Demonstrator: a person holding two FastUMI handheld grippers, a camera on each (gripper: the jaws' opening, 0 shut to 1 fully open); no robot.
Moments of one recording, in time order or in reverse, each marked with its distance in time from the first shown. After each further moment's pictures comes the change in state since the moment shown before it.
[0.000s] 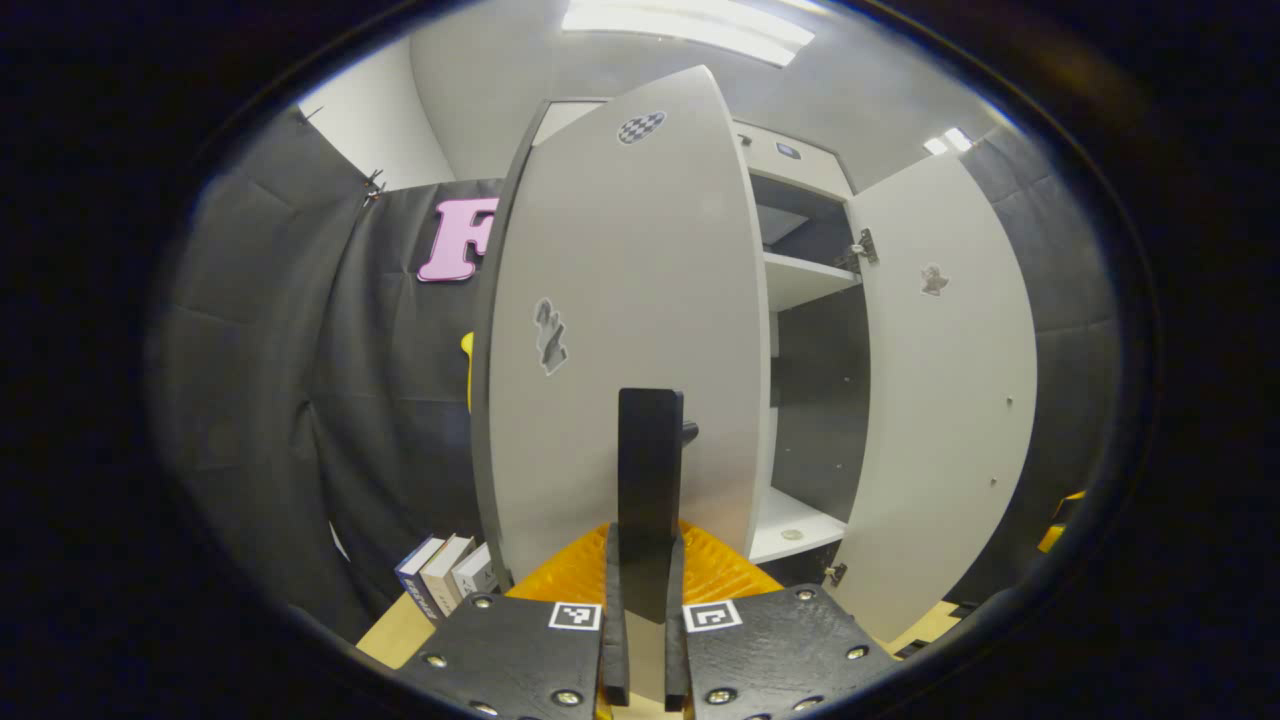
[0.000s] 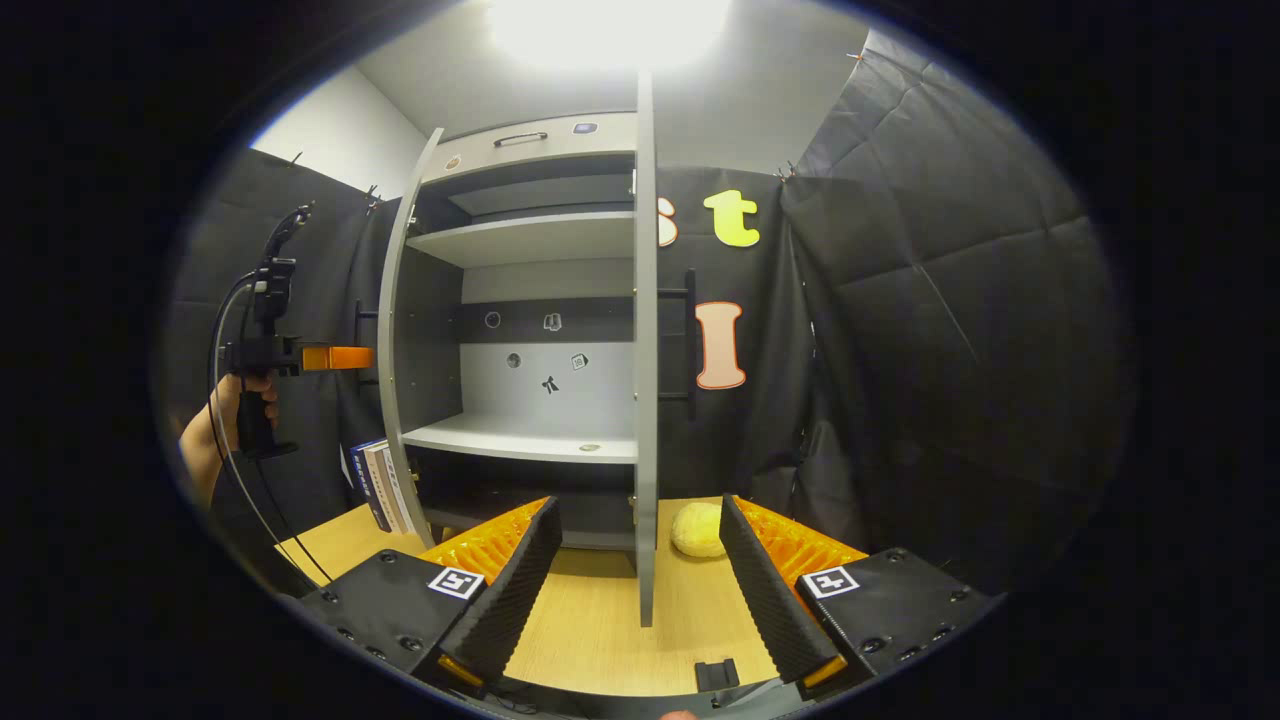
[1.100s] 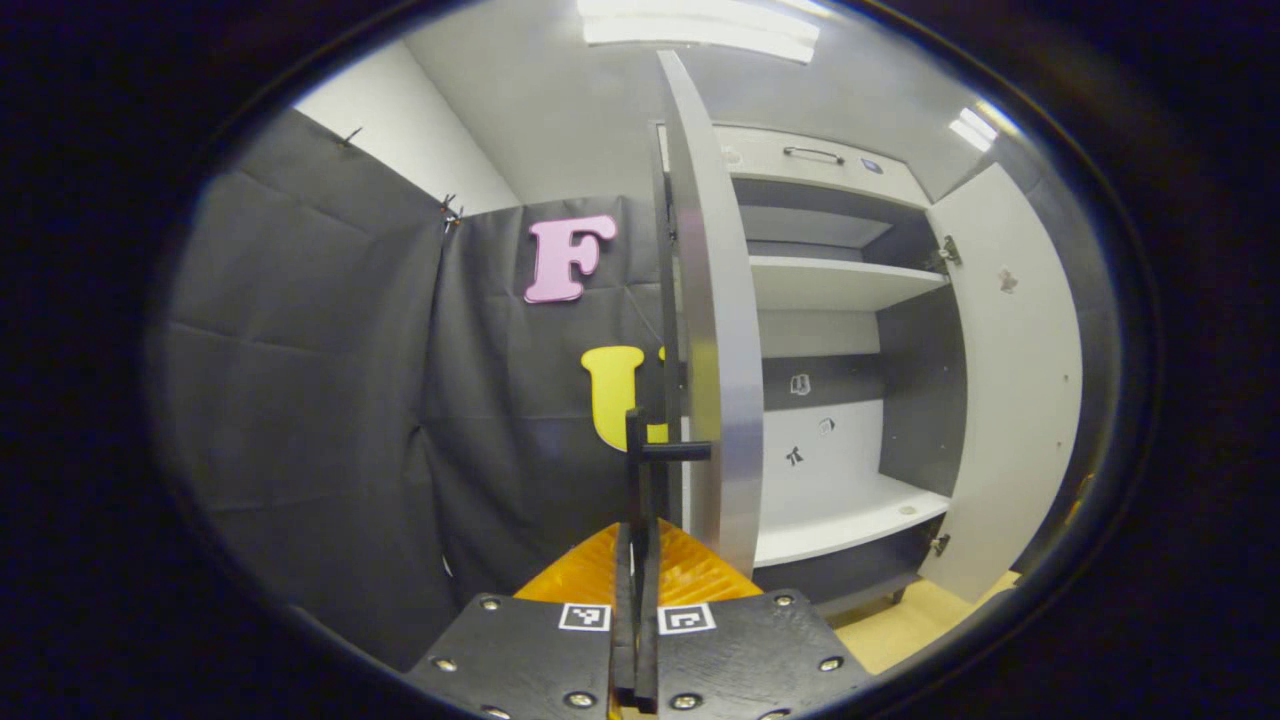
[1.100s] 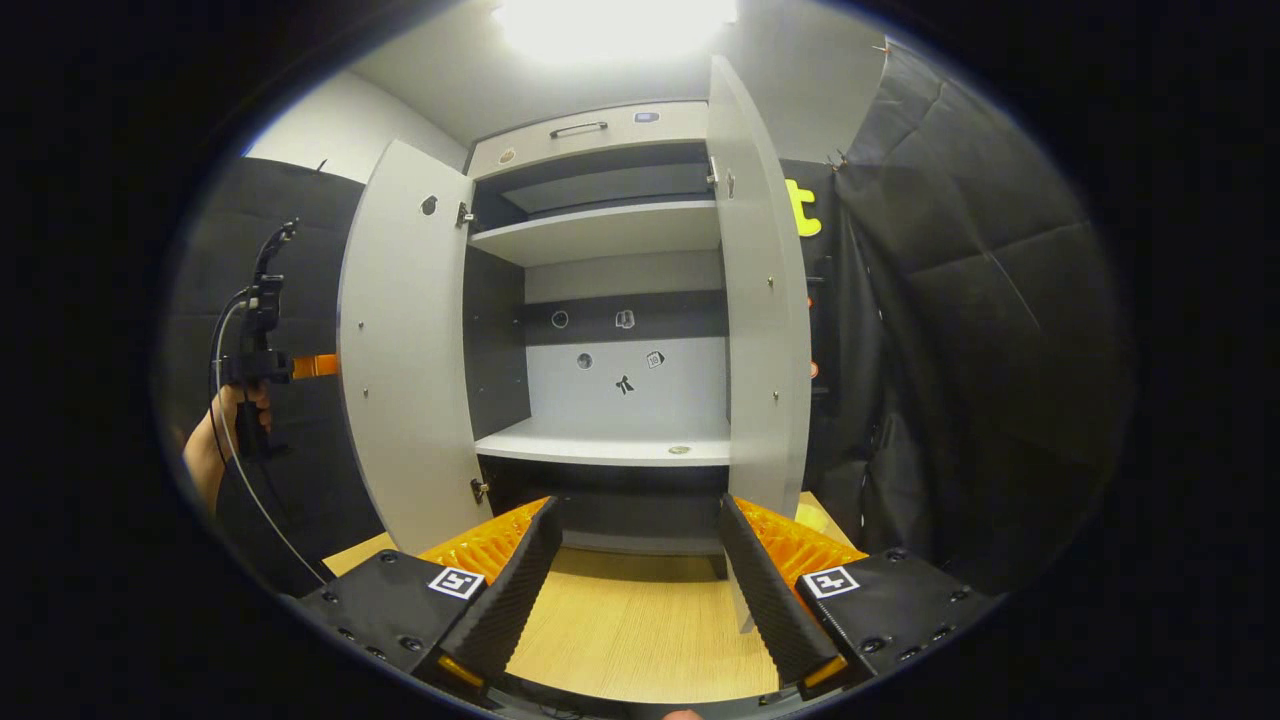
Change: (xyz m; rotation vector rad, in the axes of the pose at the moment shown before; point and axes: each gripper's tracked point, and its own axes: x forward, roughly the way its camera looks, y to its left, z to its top) left arm -0.056 0.141 0.013 0.032 -0.020 0.190; right arm 0.017 0.093 0.001 0.029 0.011 0.146
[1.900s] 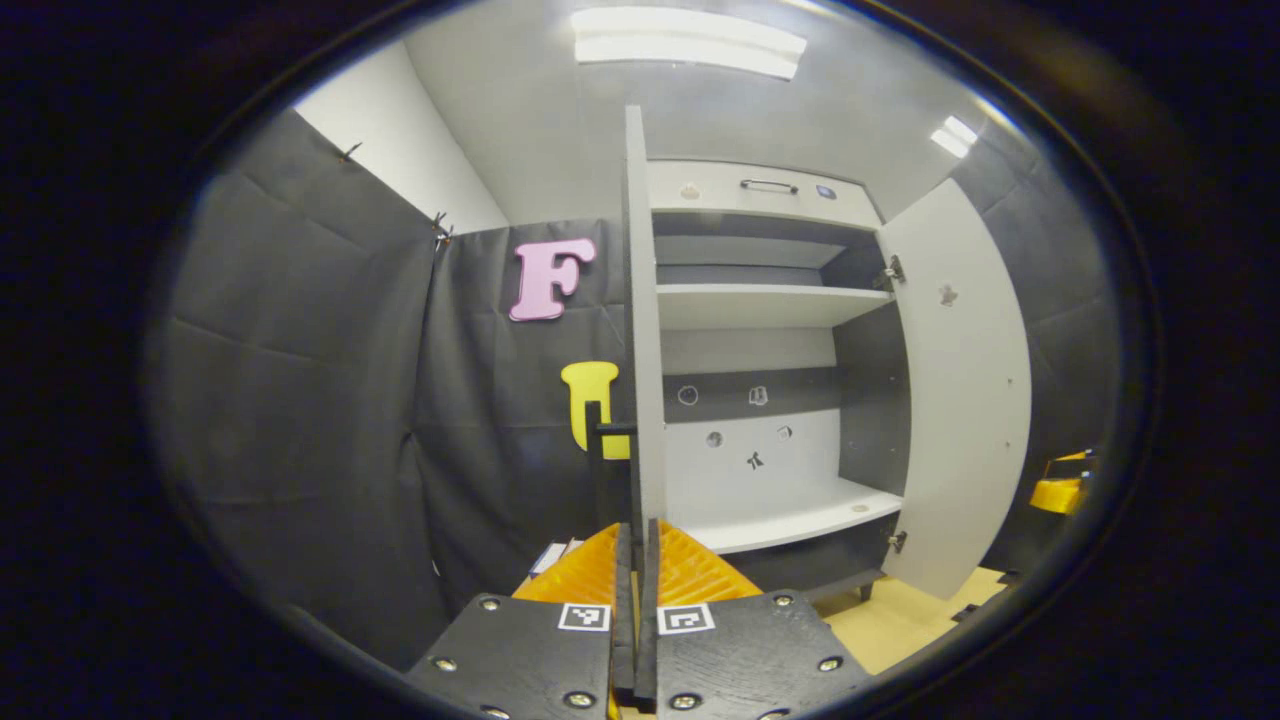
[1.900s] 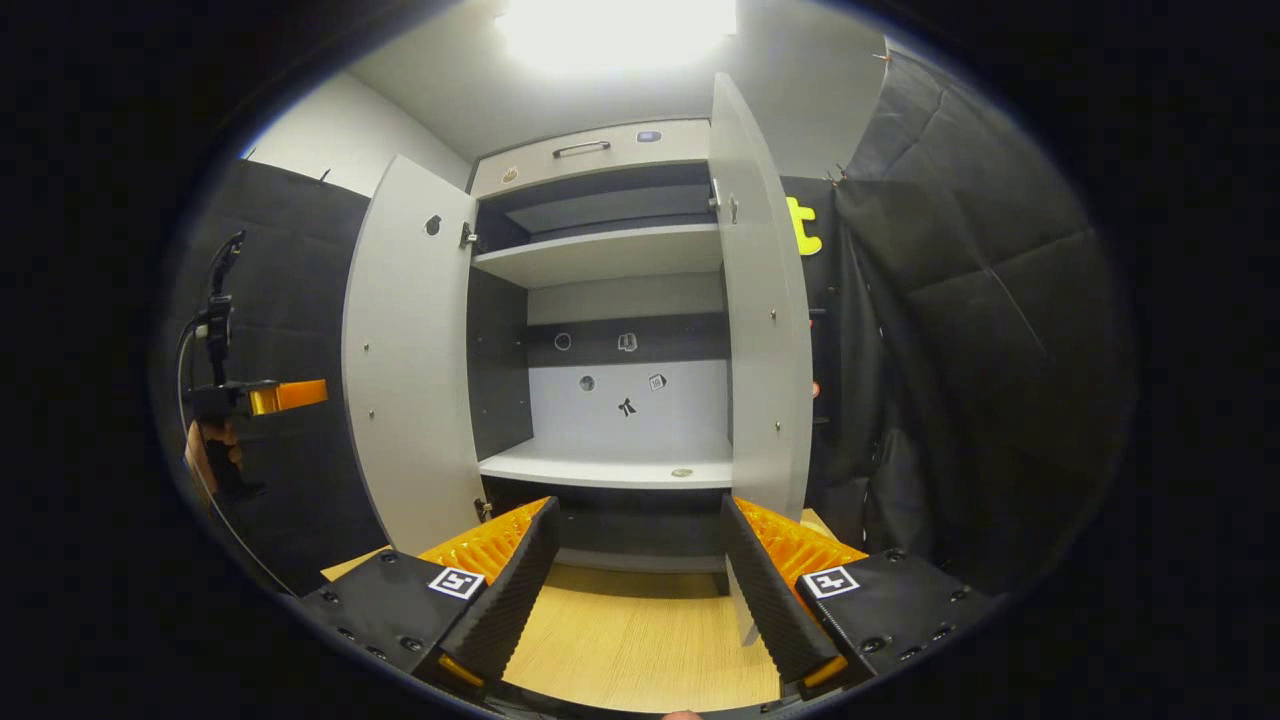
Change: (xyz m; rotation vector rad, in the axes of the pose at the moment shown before) left arm -0.093 -0.042 0.002 0.047 -0.053 -0.021; right arm -0.004 -0.004 0.021 -0.001 -0.067 -0.001
